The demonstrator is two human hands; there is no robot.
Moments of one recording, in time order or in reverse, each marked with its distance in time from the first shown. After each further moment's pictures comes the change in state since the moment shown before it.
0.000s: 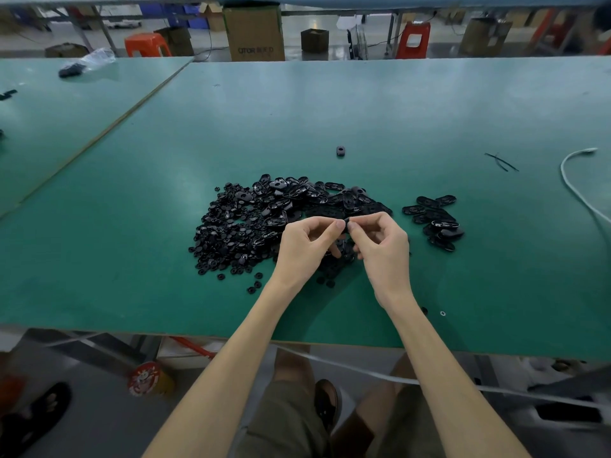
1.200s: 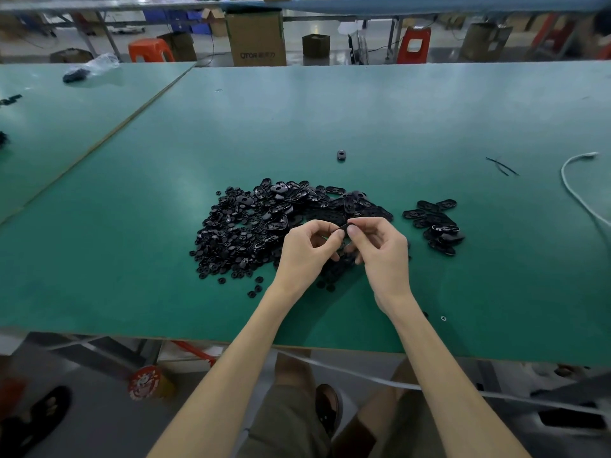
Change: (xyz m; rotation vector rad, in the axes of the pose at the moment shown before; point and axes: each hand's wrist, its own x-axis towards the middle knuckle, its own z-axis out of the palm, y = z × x) left_hand 0.000 -0.003 0.000 0.099 0.014 -0.002; right_hand 0.001 0.004 0.002 0.133 -0.060 -0.001
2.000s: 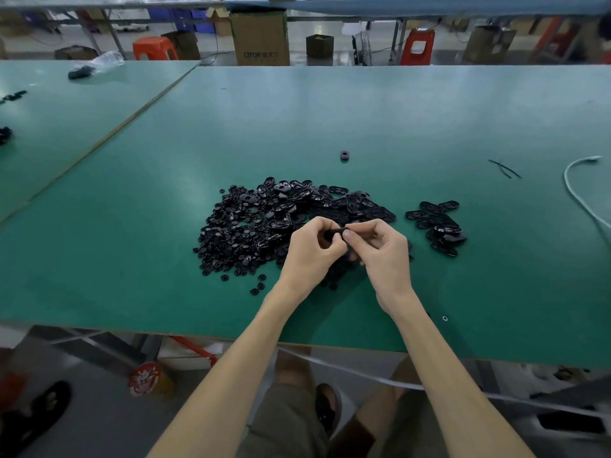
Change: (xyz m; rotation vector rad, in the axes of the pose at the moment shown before) left_hand -0.001 0.001 0.004 0.133 0.029 0.033; right_hand -0.001 -0.002 0.000 0.049 -0.047 0.049
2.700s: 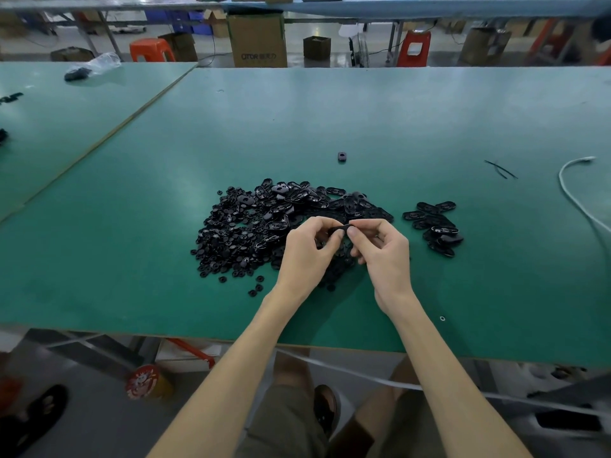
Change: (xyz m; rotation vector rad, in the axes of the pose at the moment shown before) left_hand -0.001 -0.002 -0.001 0.051 0.041 0.087; right_hand 0.001 0.001 -0.002 0.043 0.057 0.034
